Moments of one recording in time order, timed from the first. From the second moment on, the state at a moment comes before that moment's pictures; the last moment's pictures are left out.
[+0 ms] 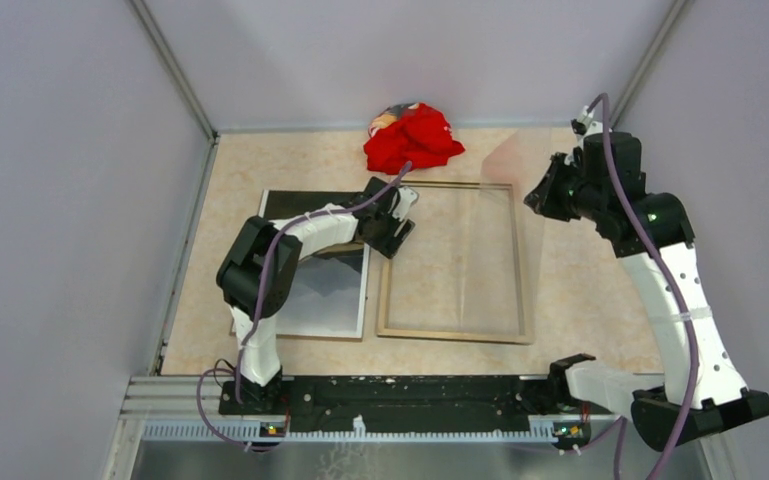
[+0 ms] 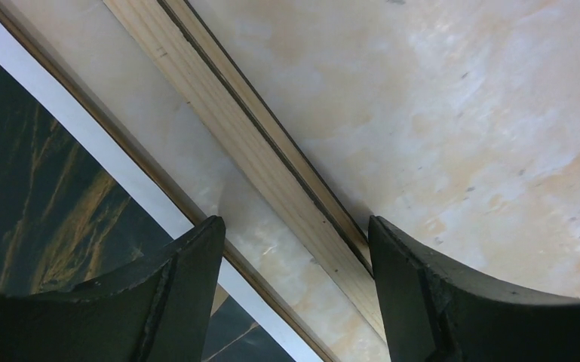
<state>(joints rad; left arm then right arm) -0.60 1.95 1.29 -0.34 0.03 0.09 0.27 1.11 1.50 -1.02 -0.01 0.43</state>
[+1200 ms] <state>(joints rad) -0.25 1.72 1.36 -0.59 0.19 0.21 0.27 1.33 1.42 -0.54 -0.50 0.77</state>
